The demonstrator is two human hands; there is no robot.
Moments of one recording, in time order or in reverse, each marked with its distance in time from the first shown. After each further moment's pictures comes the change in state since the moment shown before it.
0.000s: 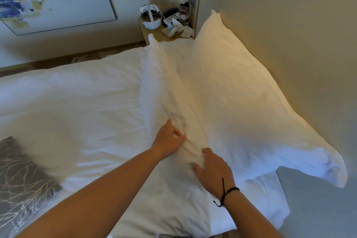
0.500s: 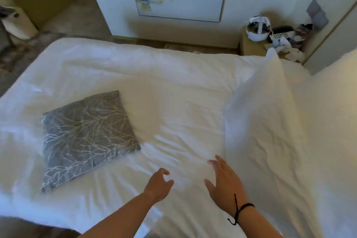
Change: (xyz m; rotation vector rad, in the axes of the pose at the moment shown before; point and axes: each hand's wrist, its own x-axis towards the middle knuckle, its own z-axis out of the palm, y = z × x) left_hand -0.195 -0.264 -0.093 -0.206 0.180 -0.622; right_hand -0.003 -0.180 0.121 -0.226 -0.308 -0.531
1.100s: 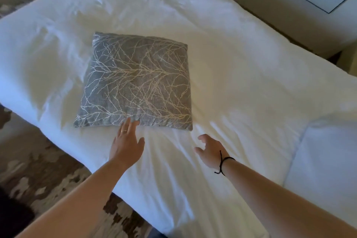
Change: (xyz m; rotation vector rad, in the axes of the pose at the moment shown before) left_hand 0.057 -0.232 -0.155 -0.001 0.510 -0.176; right_hand 0.207 -0.181 0.163 -0.151 -0.494 -0.014
